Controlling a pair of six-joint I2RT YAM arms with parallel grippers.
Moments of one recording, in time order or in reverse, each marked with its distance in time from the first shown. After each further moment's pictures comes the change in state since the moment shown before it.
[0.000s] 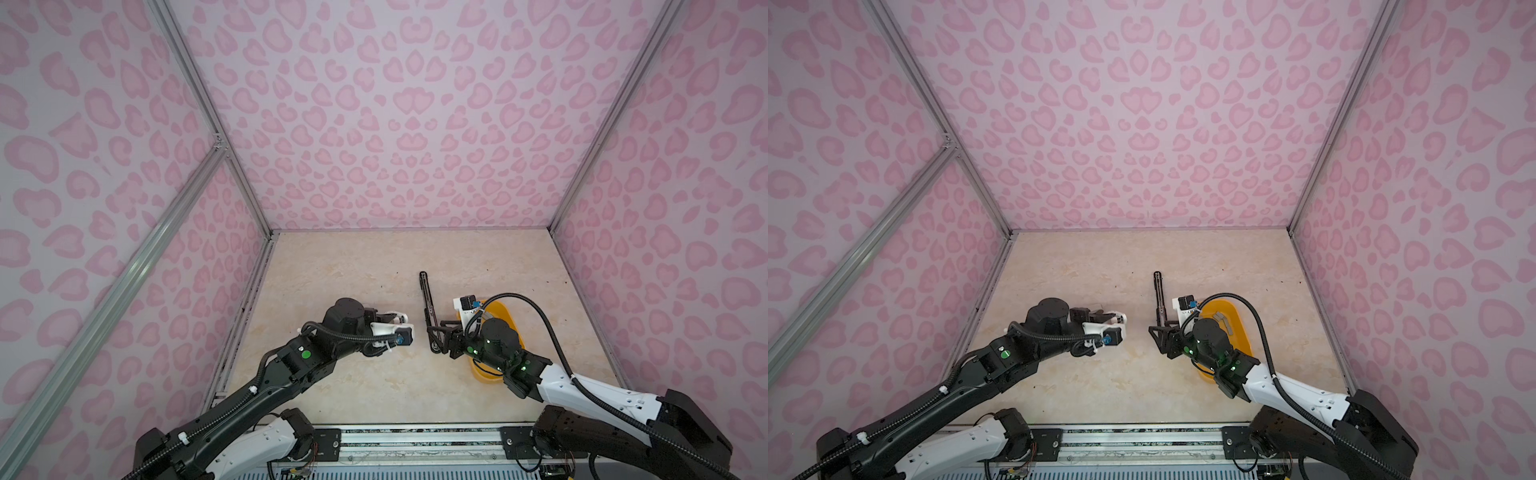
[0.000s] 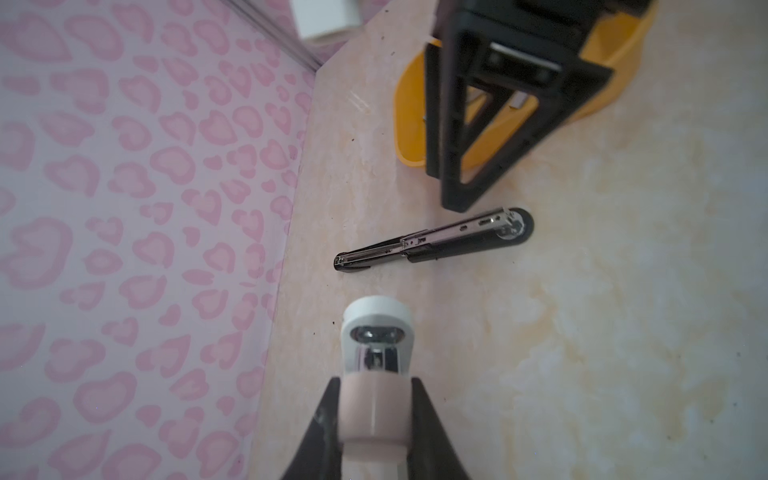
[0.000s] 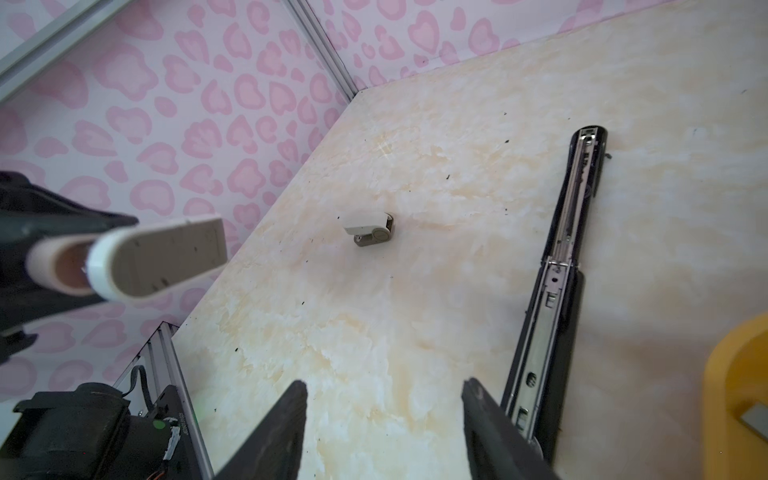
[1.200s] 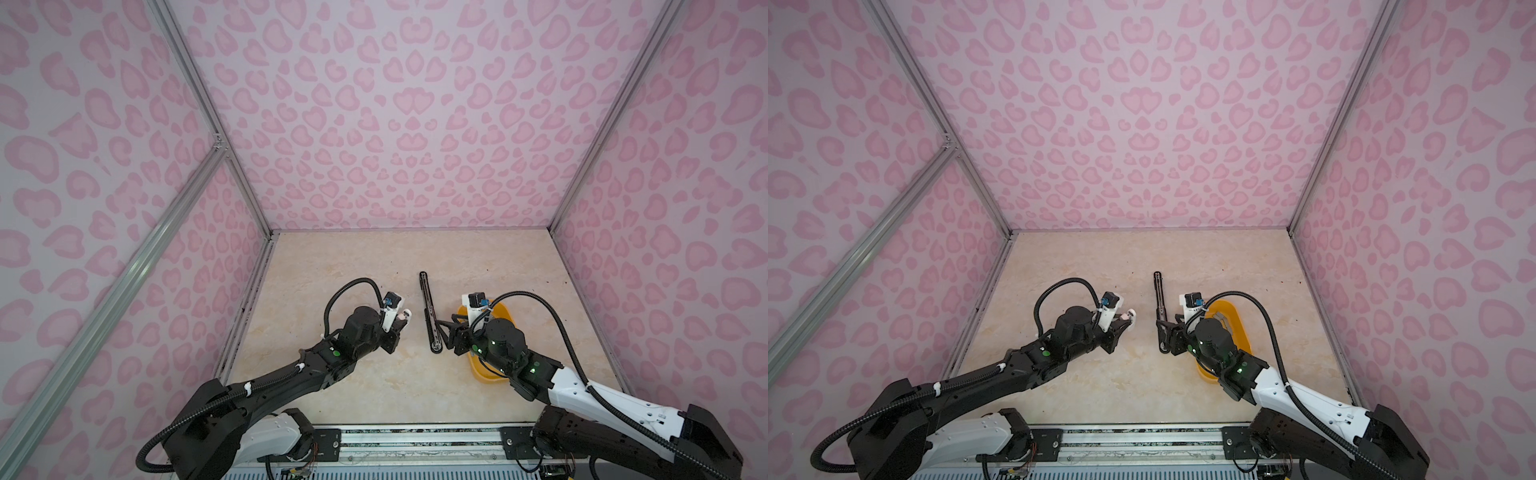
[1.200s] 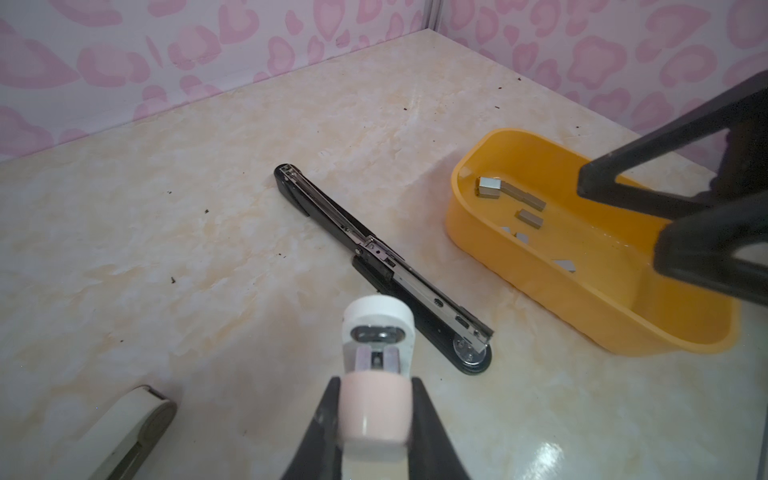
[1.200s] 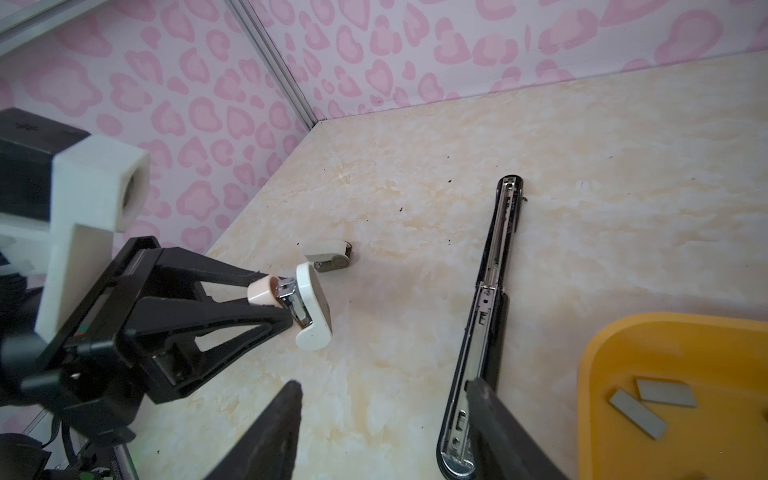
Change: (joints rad) left arm 0.007 0.237 -0.280 0.522 -0.005 -0.924; right arm 0.028 -0.095 0.048 -0.157 0.178 -0.063
